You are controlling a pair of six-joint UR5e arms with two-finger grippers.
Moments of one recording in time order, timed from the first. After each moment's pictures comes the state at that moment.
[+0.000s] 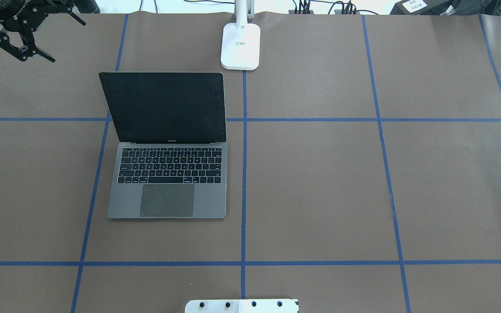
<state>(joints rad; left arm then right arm) -1.18 -2.06 -1.81 -1.62 -2.40 -1.58 1.70 -1.85 1.91 -1.71 2.49 0.10</state>
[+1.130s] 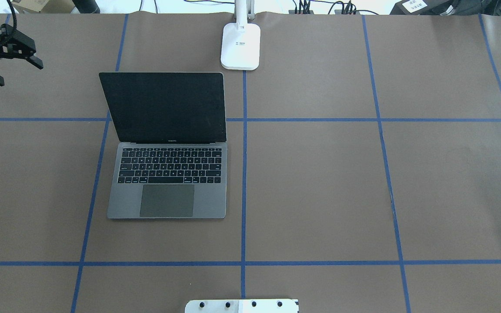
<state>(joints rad) -1.21 -1.86 -1.84 -1.62 -2.35 -1.00 1.46 -1.92 1.88 -1.71 2.48 -0.05</state>
